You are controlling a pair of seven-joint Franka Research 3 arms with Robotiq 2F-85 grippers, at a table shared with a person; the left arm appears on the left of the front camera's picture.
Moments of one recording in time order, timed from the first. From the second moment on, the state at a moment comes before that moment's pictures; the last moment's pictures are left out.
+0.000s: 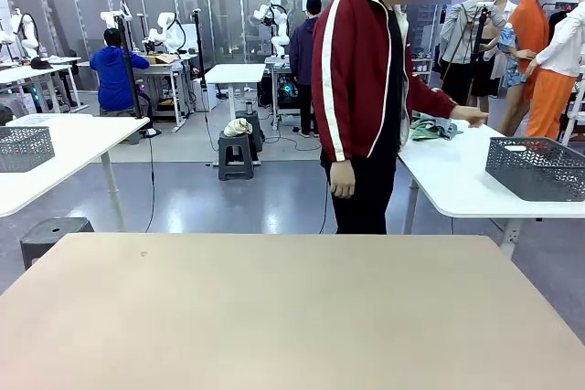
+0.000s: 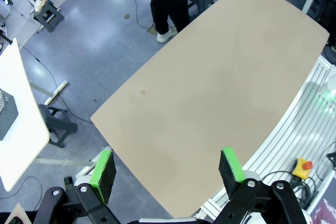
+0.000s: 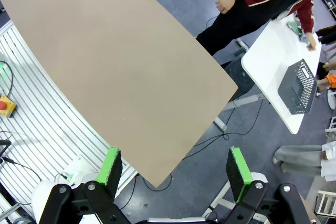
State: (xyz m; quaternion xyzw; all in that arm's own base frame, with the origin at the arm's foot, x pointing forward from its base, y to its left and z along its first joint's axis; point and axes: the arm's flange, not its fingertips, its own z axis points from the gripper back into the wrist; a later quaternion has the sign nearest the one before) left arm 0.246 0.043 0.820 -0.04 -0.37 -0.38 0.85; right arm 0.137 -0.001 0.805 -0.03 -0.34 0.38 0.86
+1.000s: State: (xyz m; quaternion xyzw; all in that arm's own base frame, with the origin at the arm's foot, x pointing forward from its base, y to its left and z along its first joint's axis) left arm 0.246 0.043 0.820 -0.04 -0.37 -0.38 0.85; right arm 0.138 -0.001 0.805 -0.03 -0.34 0.38 0.86
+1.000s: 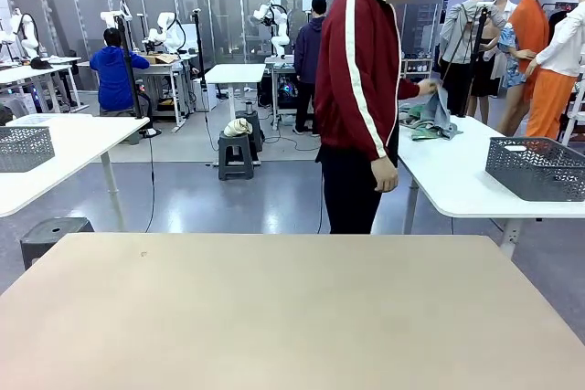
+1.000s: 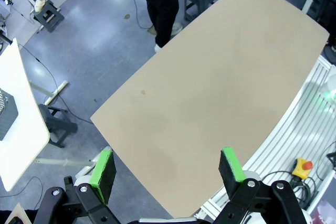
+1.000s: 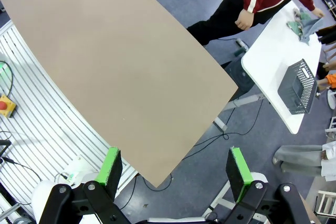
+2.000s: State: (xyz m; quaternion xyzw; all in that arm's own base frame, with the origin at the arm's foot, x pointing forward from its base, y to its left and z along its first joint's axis) left arm 0.246 0.043 0.820 -0.04 -0.37 -0.38 0.85; right arm 0.138 -0.004 0.810 0.02 -0.34 0.35 0.87
